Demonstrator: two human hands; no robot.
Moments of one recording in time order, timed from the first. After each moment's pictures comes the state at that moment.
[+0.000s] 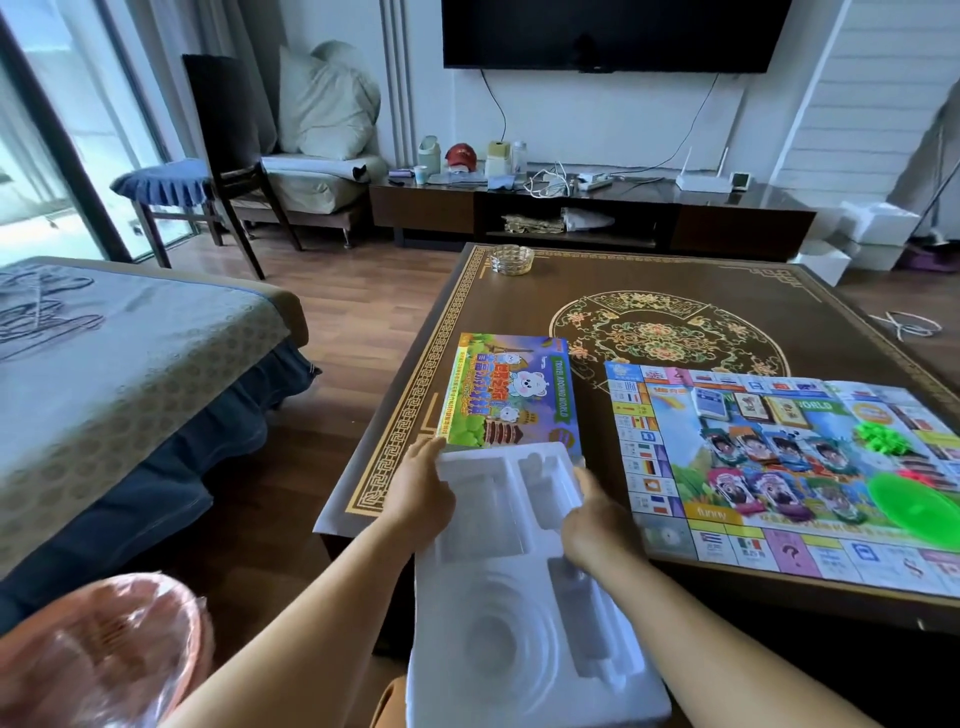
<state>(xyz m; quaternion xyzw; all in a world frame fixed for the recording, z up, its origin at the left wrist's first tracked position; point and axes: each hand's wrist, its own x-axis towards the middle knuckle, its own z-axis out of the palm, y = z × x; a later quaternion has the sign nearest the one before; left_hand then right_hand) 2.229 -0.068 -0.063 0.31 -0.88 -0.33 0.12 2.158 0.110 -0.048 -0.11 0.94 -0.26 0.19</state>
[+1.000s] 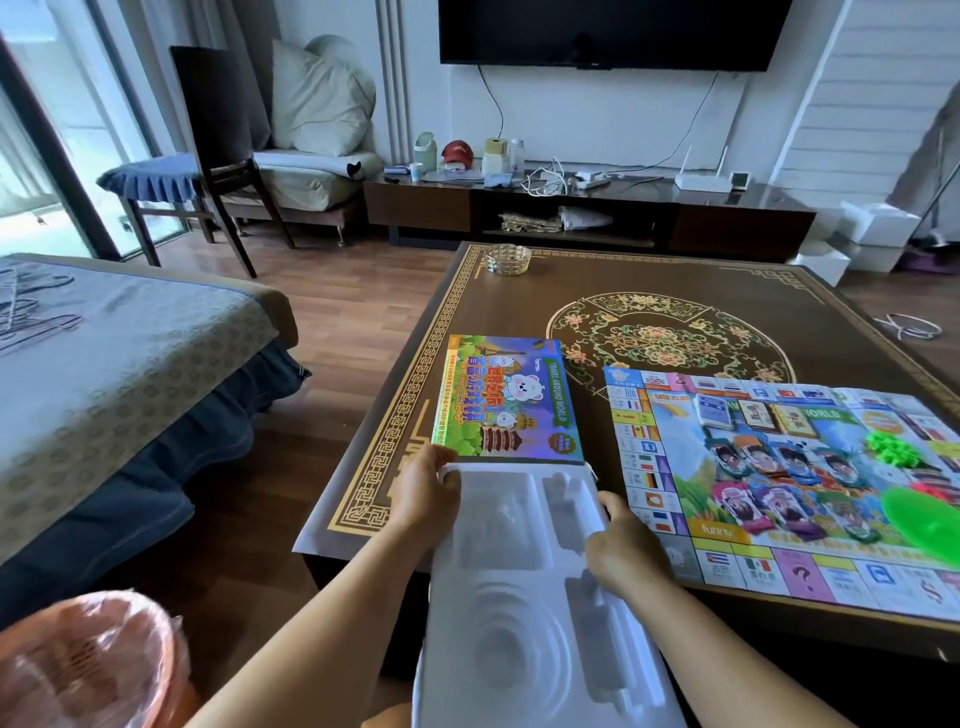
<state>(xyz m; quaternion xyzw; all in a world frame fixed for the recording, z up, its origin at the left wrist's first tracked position) 2.192 -0.072 -0.085 0.36 -0.83 -0.40 0.16 2.133 0.126 -0.054 -0.09 0.92 -0.31 0.21</state>
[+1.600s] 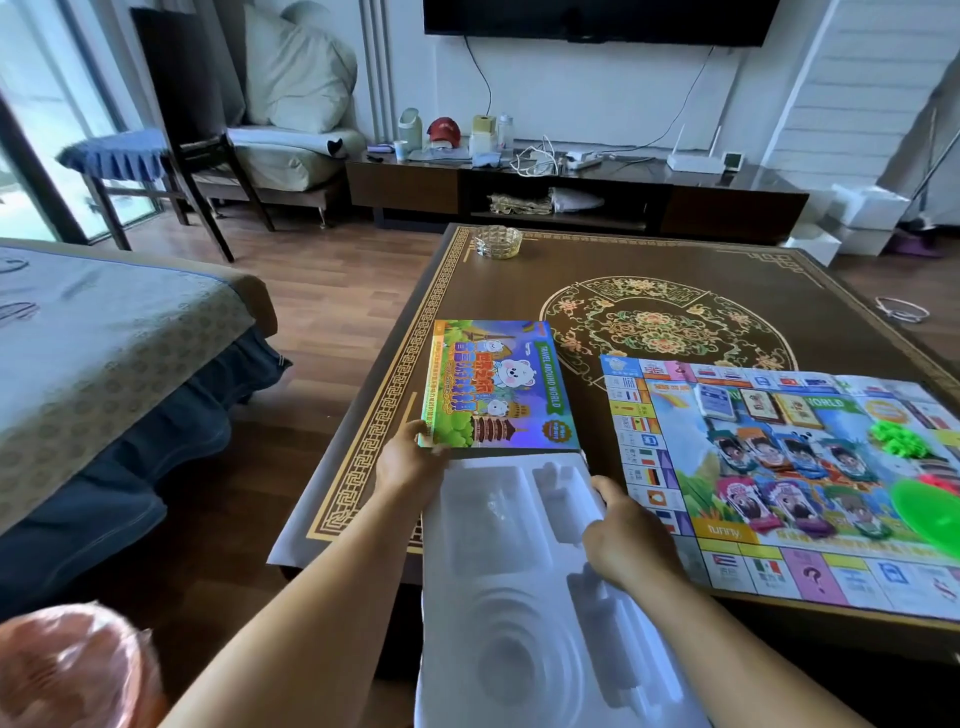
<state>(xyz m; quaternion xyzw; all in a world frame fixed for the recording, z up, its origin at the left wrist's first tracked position) 2.153 -0.105 -0.091 0.43 -0.79 -0.43 0.11 2.116 0.116 -0.056 -0.12 0.95 -0.23 0.19</state>
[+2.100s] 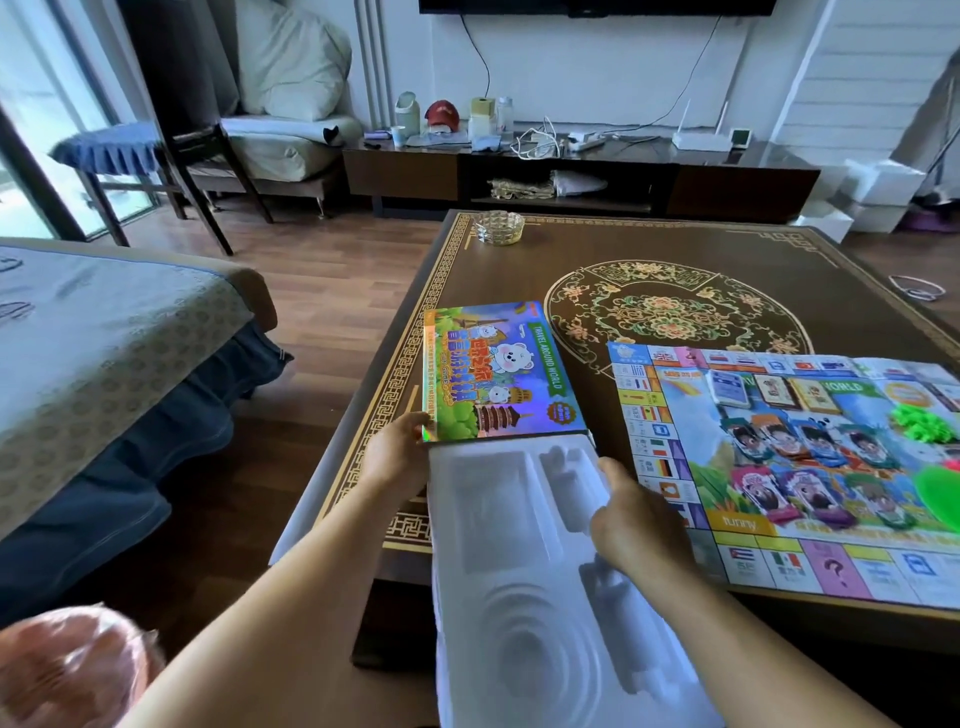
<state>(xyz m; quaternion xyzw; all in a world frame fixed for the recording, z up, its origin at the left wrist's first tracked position) 2.157 -0.124 -0.088 0.38 -0.84 -0.37 0.09 2.110 0.109 -0.058 -0.12 0.96 -0.20 0.14</state>
